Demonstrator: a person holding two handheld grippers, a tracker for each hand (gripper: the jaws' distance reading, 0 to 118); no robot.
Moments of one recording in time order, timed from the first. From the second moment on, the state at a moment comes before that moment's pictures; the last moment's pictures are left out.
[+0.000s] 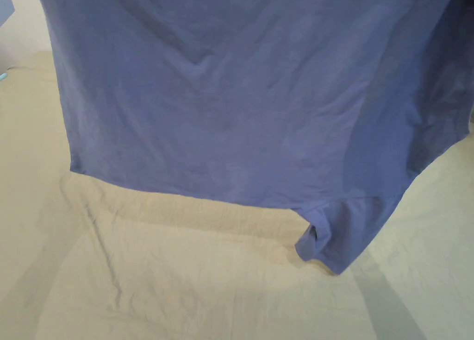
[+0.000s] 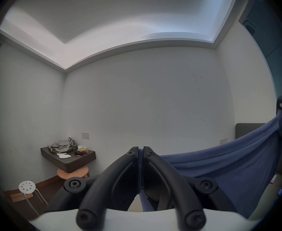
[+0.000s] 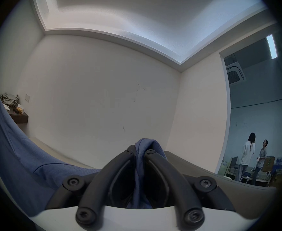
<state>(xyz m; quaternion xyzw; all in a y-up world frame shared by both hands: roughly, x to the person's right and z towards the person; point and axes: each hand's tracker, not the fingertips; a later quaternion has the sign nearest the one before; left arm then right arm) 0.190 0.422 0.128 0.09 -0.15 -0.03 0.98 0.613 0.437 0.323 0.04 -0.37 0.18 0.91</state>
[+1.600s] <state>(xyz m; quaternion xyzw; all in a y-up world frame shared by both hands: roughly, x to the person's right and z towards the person) 0.048 -0.053 0.353 -0.46 -0.15 -0.21 0.85 0.485 -0.044 0.587 -0.55 -0.18 -0.05 0.81</state>
